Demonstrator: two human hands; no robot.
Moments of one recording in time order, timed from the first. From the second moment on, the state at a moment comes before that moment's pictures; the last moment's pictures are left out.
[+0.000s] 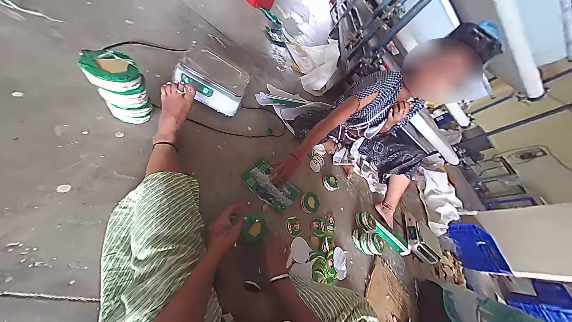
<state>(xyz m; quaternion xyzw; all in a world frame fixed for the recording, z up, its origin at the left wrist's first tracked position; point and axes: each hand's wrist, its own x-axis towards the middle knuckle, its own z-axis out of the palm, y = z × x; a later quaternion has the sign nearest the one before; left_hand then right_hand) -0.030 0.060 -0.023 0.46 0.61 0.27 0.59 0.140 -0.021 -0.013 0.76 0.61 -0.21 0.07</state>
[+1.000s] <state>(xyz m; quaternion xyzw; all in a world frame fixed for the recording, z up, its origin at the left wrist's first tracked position) 0.051 -0.041 0.023 0.32 0.53 0.34 0.71 0.229 -0.065 -0.005 0.49 0.75 -0.01 -0.45</state>
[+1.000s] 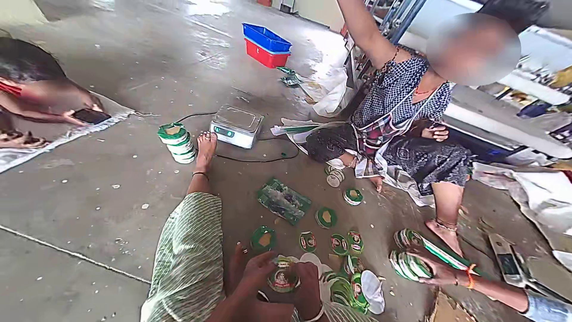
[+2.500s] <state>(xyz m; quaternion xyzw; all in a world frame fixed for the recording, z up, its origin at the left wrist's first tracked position) 0.073 0.027 -0.067 0.76 0.58 -0.05 0.30 0.215 0.073 -0.034 0.75 0.34 -0.42 -0.37</state>
